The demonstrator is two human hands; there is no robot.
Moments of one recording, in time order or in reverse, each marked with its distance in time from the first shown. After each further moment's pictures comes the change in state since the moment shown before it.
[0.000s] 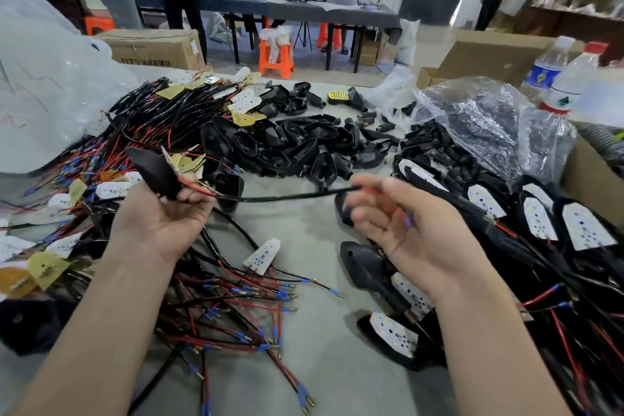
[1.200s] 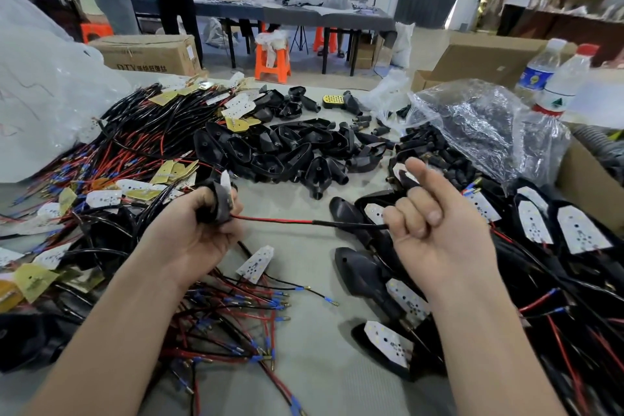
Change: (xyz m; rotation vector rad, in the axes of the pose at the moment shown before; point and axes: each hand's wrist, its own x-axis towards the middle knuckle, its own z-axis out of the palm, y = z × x) left_hand -0.025 -0.042 0.020 0.453 -0.079 -0.139; right_hand 0.002 -0.009 0.004 0.356 0.360 -0.201
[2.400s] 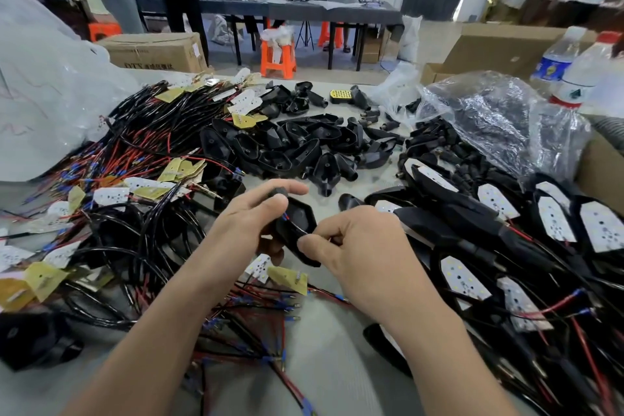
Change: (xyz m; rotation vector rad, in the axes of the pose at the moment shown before) left_hand -0.015 -0.023 0.018 0.728 -0.287 0.292; right_hand -0.020 0.051 0.013 -1.622 -0.338 -0.298
